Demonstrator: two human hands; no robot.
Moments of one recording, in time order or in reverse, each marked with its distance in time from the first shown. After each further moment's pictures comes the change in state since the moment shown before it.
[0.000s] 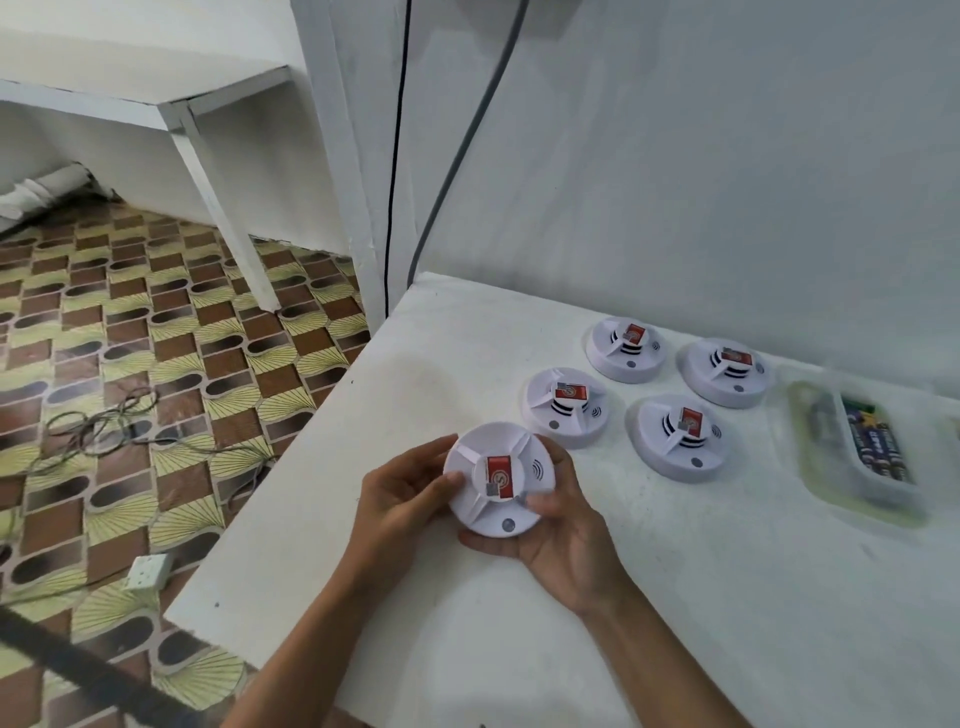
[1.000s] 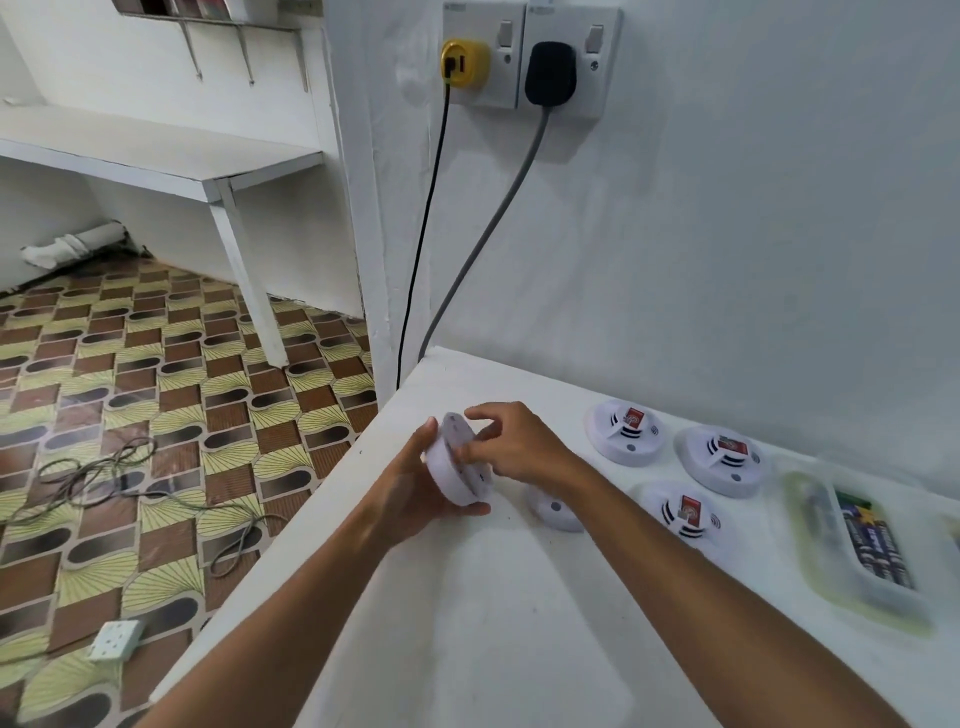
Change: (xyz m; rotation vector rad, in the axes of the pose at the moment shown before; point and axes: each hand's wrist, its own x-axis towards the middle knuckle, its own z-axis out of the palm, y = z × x) left_hand 0.102 0.035 -0.001 -0.476 -0.173 -0.416; right_hand 0.109 -0.093 0.074 -1.457 0.138 0.037
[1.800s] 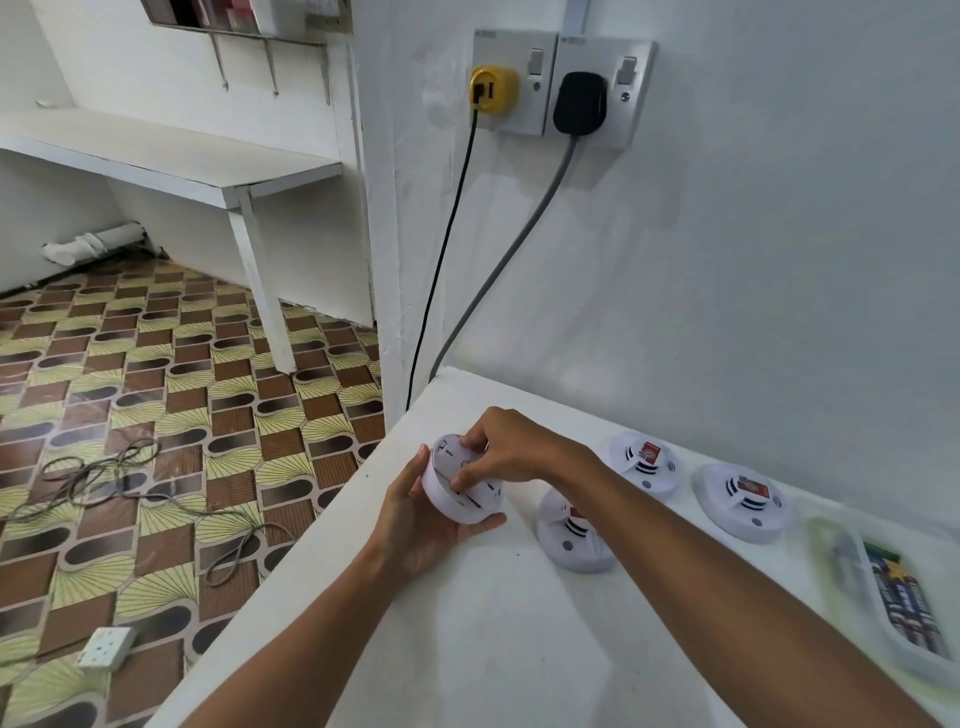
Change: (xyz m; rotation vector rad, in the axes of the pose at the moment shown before) left_hand 0.022 -0.014 -0.019 -0.289 -0.176 0.079; right_hand 0.046 -0.019 -0.010 -0.375 -0.213 -0.138
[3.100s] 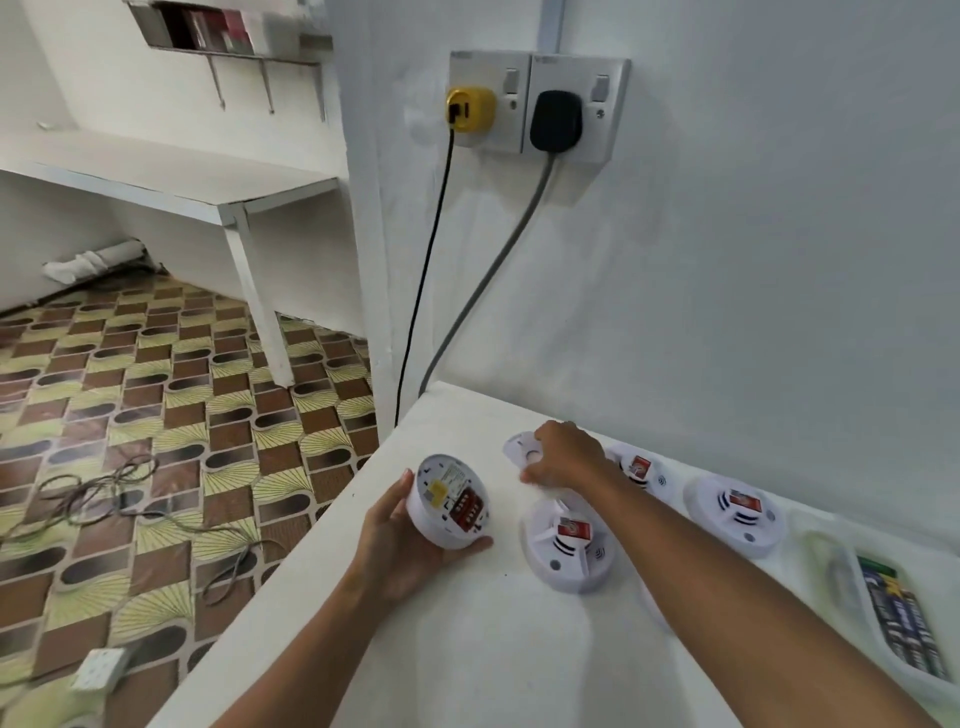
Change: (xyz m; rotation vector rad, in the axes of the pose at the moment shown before) left_hand -0.011 0.001 0.012 -0.025 0.115 -0.022; right_hand 0.026 0.102 -0.010 -0.333 0.236 0.357
